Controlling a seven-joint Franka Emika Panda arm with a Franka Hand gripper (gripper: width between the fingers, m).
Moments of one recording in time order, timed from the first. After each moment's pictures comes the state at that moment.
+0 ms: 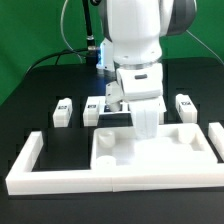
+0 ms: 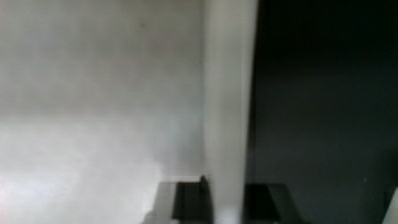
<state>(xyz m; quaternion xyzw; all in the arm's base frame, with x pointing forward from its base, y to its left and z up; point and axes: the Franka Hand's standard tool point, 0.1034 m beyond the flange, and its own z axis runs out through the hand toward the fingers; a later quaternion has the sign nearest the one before) 0.517 0.015 0.014 -0.71 -0.70 0.01 0.06</state>
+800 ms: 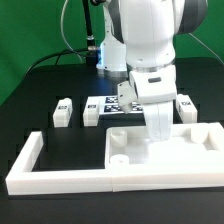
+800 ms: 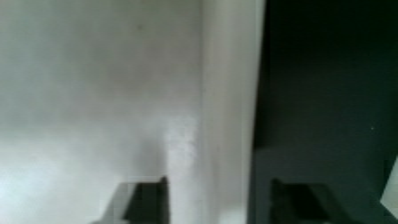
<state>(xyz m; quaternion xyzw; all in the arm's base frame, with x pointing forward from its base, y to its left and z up) 0.517 0.032 0.012 -0.71 -0.70 0.02 0.07</state>
